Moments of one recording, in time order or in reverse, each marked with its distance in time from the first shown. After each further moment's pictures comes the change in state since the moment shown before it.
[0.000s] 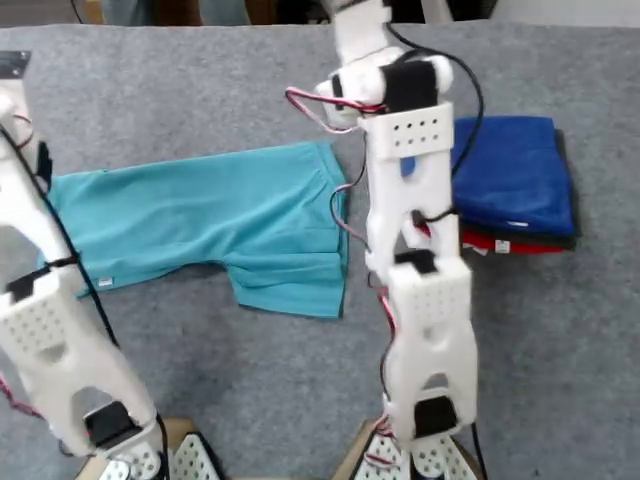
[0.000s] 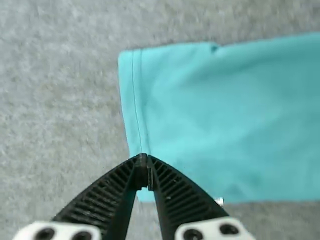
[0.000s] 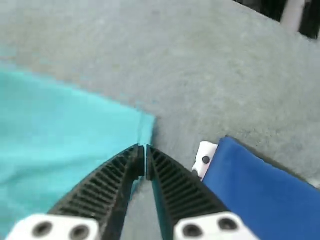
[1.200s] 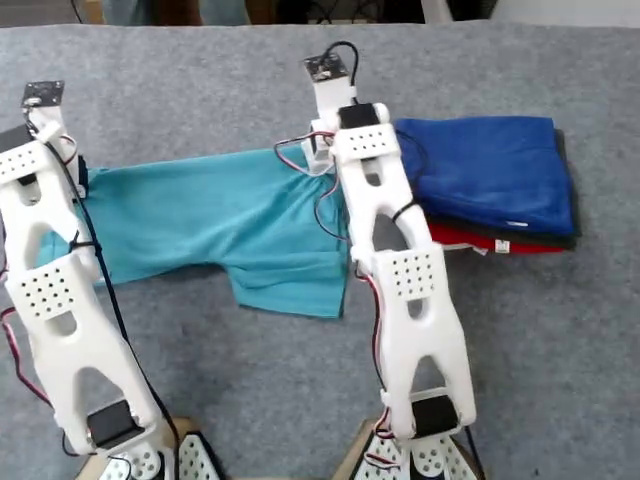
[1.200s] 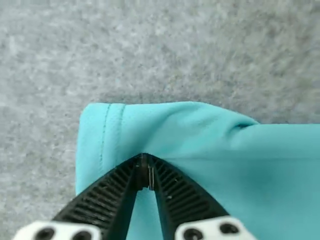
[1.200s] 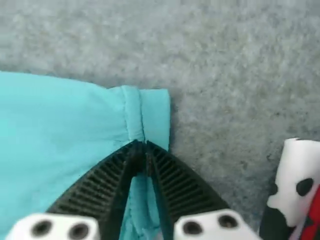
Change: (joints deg) left arm 2.1 29.1 -9.4 -20.8 7.5; right arm 2.5 31.2 9.0 -22.9 -14.6
